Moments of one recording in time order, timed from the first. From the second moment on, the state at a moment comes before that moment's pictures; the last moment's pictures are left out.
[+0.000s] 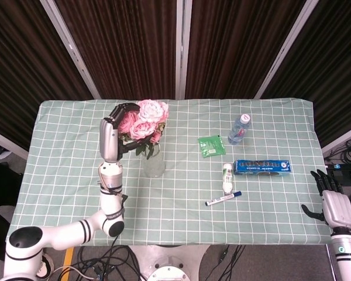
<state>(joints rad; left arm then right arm) -0.88 -1.90 -0.47 -1.23 1.36 1.66 -0.28 0.13 -1.18 0.08 -1.48 -1.32 1.25 0.10</state>
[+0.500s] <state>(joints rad) -0.82 -1.87 -0.43 -1.28 1.41 1.65 -0.32 0.13 -1.19 0.08 -1.47 -1.32 1.24 0.10</state>
